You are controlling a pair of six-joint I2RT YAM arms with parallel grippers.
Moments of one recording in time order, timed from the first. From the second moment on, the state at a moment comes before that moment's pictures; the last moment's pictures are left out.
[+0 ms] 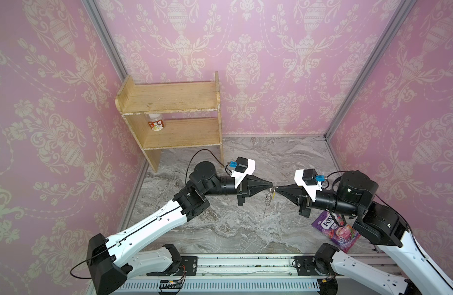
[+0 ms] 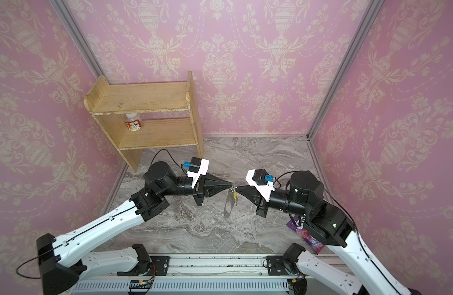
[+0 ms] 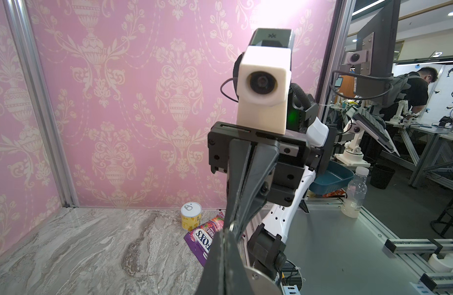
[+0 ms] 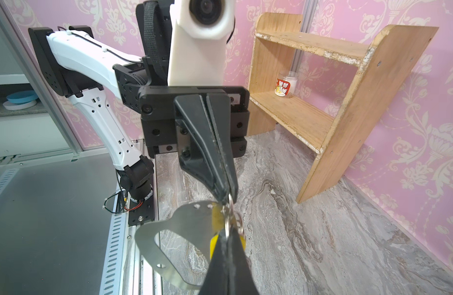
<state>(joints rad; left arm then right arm) -0.85 1.15 1.03 0.28 0.73 -0.17 0.70 0.75 1.15 -0.61 -0.43 -0.16</state>
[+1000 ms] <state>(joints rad) -0.82 1.19 1.01 0.63 0.72 -0.31 0.80 0.75 1.08 -0.55 -0.36 -0.07</state>
